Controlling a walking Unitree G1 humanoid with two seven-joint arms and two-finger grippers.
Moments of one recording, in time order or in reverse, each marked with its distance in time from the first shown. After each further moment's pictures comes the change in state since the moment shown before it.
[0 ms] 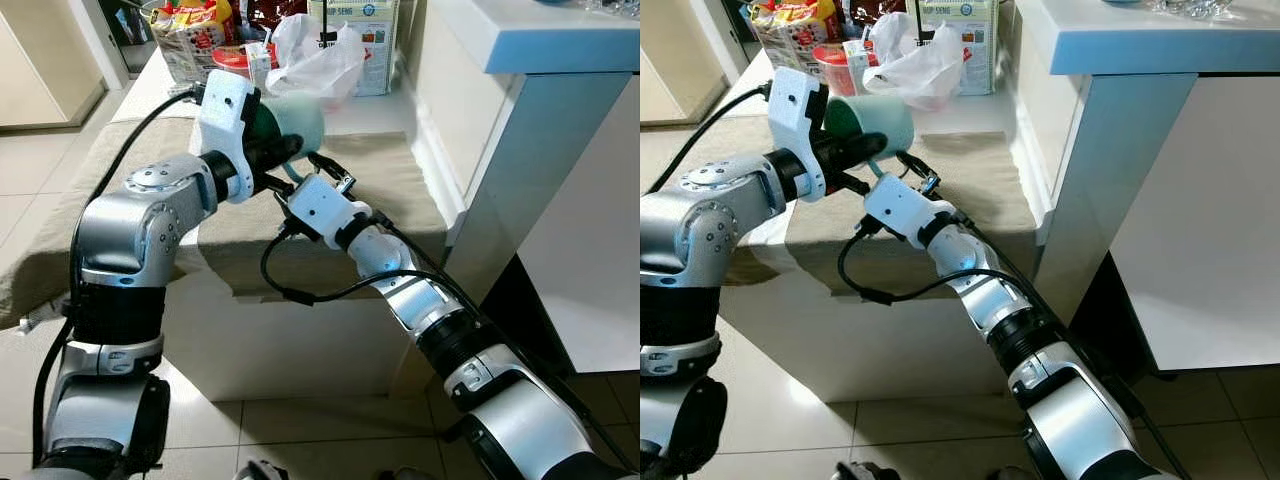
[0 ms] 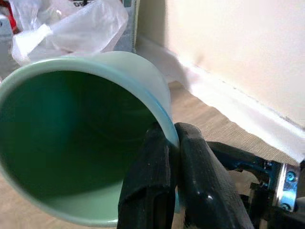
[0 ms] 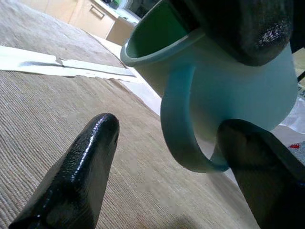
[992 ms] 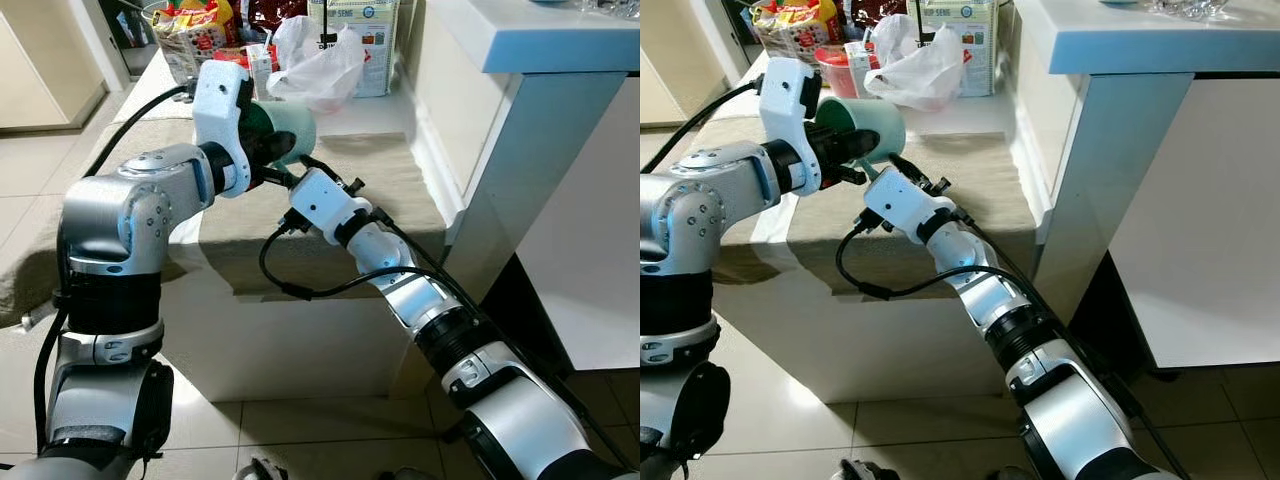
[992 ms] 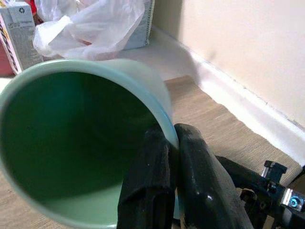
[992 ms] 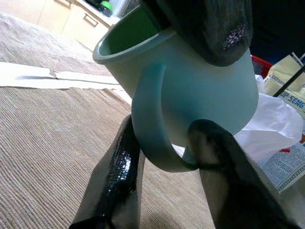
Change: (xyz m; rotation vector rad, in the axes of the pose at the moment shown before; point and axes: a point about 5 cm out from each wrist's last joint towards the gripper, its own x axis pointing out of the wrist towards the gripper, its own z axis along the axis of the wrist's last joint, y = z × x) left arm -0.002 0.000 0.009 -0.036 0.057 0.070; right arm 0.002 -0.002 0.002 0.018 -0.017 -0.022
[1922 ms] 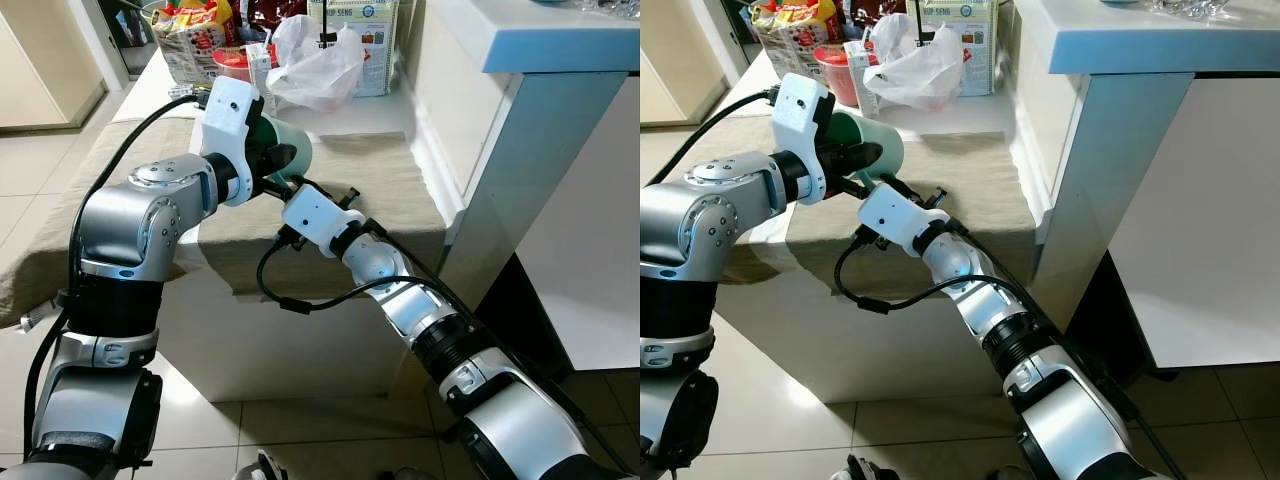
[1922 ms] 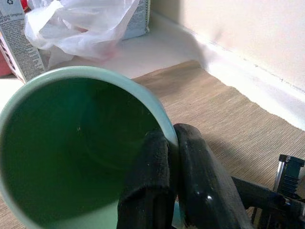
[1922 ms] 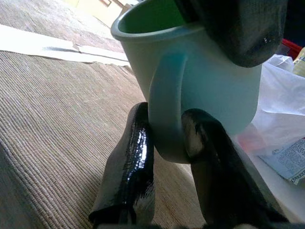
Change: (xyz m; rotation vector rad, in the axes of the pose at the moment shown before) left arm 0.007 0.007 -0.014 0.099 0.031 0.005; right arm -0.003 0.014 -0.006 -0.013 0.025 0.056
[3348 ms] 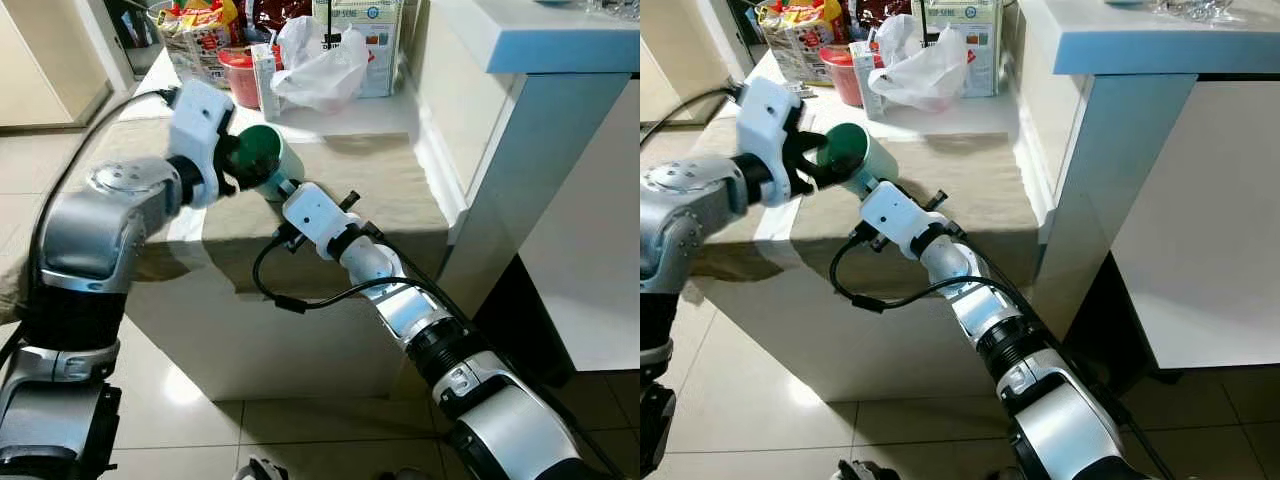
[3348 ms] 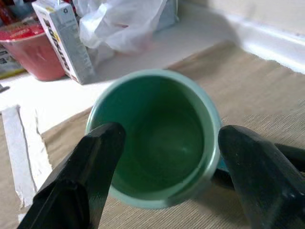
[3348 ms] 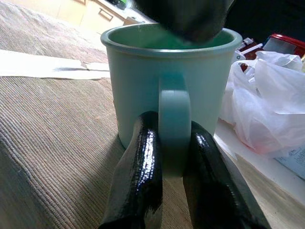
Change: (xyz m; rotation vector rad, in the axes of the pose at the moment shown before) left arm -0.022 0.023 -0.002 0.161 0.016 0.070; right arm 0.001 0.004 -0.002 0.094 0.014 -0.011
